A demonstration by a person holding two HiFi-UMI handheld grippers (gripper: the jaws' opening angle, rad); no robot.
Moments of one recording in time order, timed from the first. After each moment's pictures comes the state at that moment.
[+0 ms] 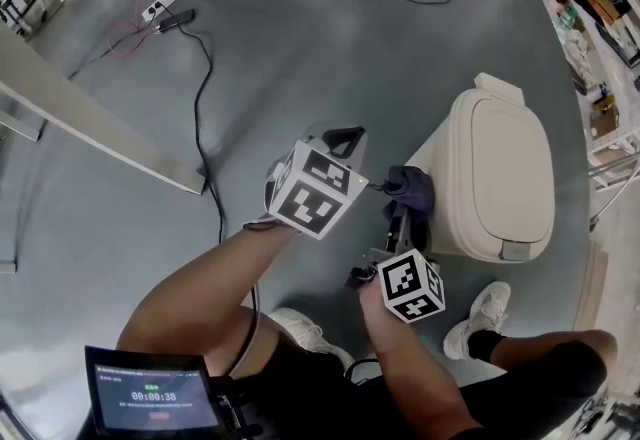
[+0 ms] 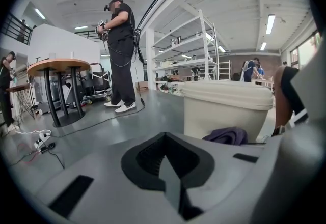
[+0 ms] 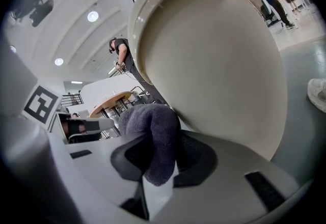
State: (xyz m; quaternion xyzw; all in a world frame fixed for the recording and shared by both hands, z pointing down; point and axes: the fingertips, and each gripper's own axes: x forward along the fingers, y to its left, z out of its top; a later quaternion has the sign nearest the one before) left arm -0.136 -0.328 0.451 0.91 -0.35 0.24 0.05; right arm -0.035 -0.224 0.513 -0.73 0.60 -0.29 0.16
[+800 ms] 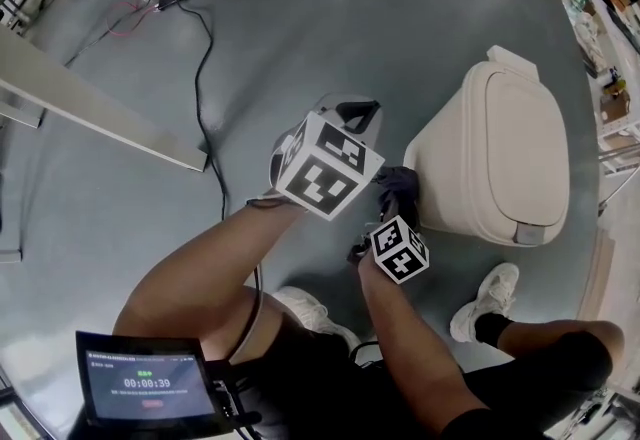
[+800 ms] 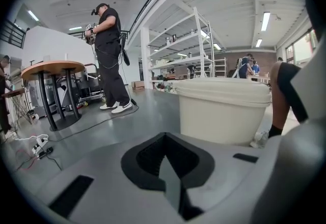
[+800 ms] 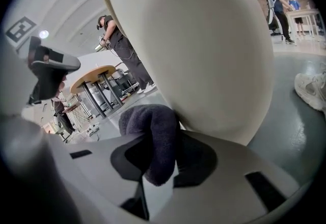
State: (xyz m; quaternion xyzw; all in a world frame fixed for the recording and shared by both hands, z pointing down) left arm -0.122 -0.322 0.448 0.91 -0.33 0.25 0.04; right arm -0.027 -0.215 0.647 -0.76 0.55 -0.35 0.04
